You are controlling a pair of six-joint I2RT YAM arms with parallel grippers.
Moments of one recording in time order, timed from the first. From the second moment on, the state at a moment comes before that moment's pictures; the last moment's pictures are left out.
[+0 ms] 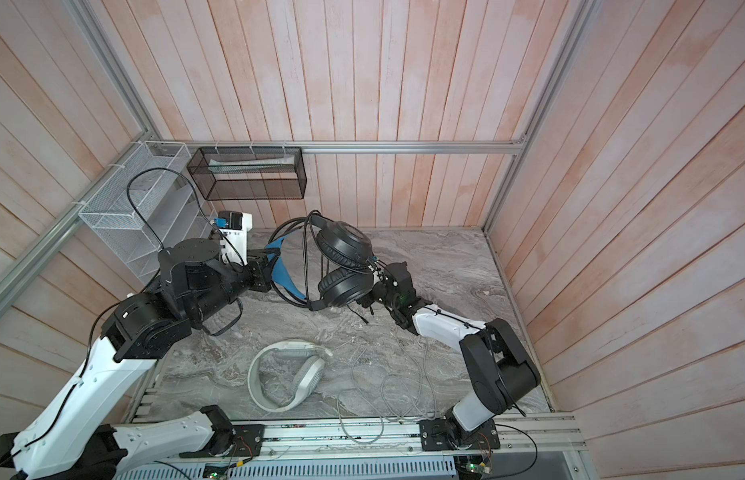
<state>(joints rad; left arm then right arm) -0.72 1.12 1.59 -0.79 -0.24 -0.36 0.56 1.56 0.81 0.43 -0.37 0.12</state>
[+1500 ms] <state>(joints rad) -0.19 1.40 1.68 -0.75 -0.07 -0.55 0.98 1.32 0.65 0.41 -0.03 0.03</state>
